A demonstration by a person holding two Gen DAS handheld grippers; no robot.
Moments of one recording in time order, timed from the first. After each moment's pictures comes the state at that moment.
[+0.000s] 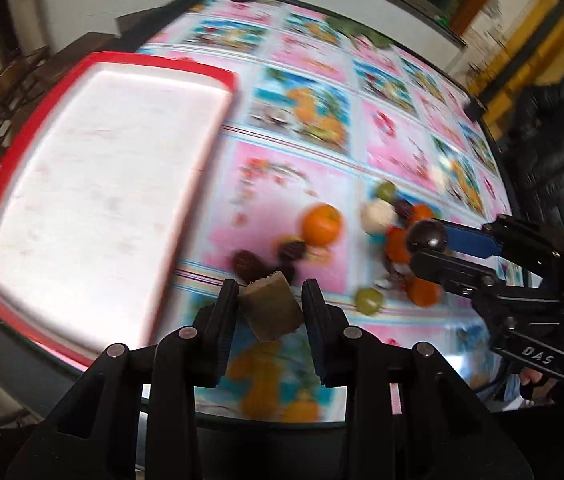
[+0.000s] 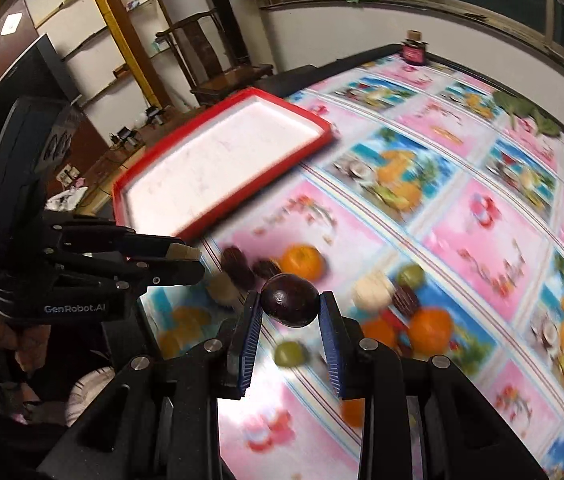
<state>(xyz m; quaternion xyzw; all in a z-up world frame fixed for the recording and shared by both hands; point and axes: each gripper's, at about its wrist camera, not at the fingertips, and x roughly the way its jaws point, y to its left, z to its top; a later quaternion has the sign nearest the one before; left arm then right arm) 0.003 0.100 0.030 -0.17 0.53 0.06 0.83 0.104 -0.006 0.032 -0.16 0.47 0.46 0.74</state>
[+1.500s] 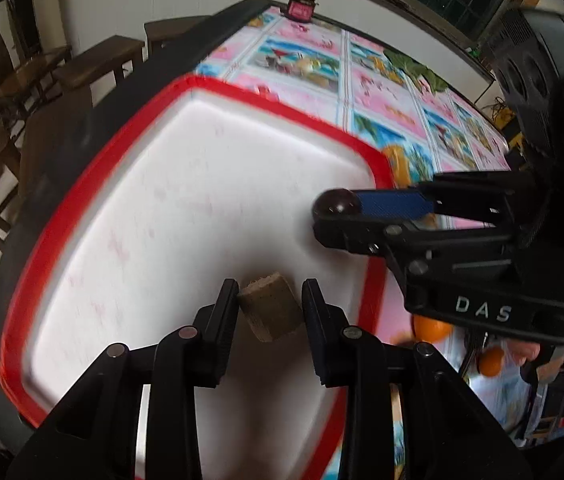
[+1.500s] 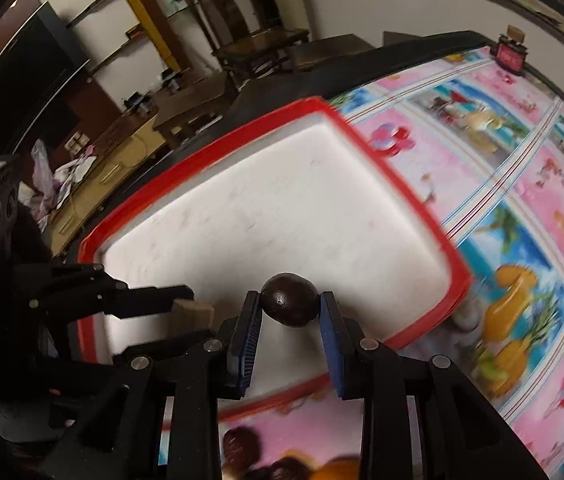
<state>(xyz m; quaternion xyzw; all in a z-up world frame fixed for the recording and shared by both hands) 0.059 0.196 0.002 -0.18 0.50 0.08 0.84 0.184 0.173 -0.018 -0.21 0.50 0.49 0.68</state>
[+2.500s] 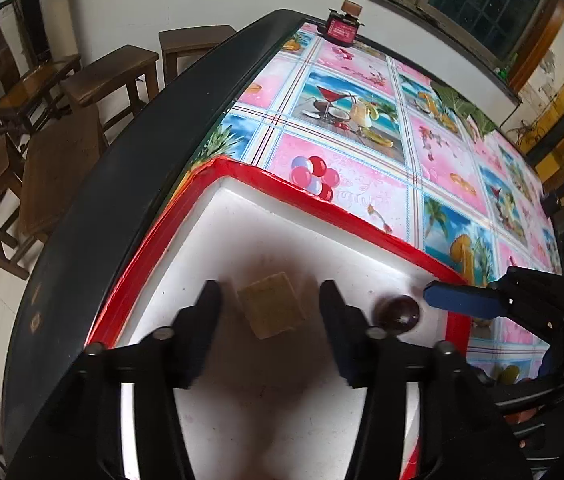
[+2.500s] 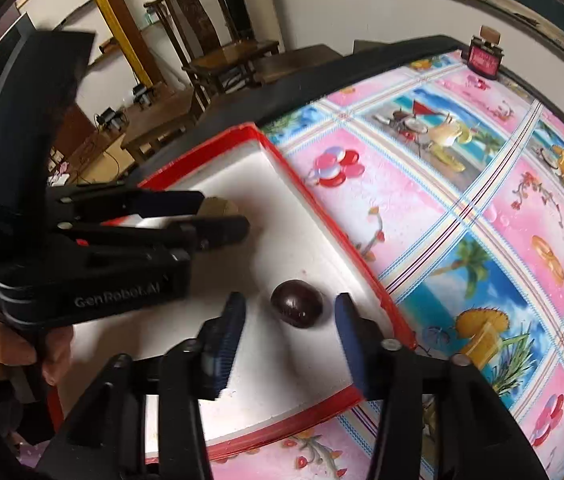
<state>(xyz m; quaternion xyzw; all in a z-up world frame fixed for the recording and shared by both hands) 0.131 0.250 -0.018 -0.19 0.49 0.11 0.84 0.217 0.180 -0.027 -0.21 0.48 0.46 0.71</state>
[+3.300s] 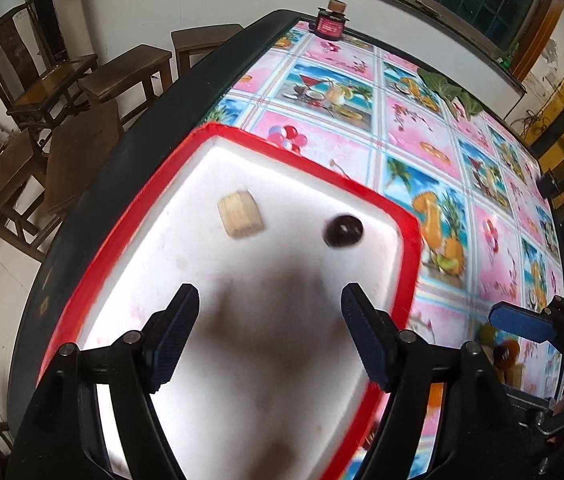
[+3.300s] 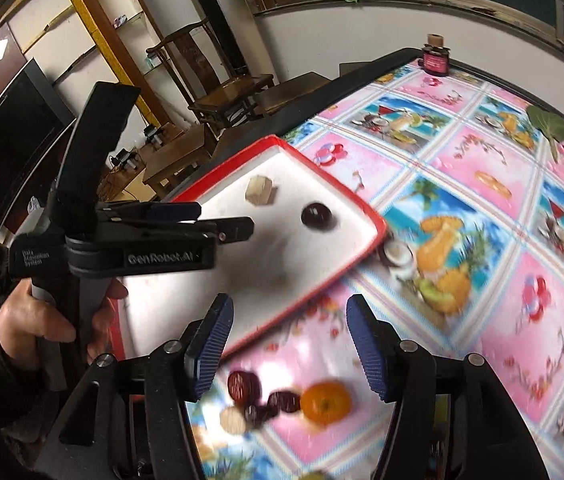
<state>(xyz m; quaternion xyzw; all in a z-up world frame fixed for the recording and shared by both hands) 0.084 0.197 0.014 -0.16 0.51 0.14 0.83 0.161 0.079 0.025 -0.12 0.48 0.47 0.73</state>
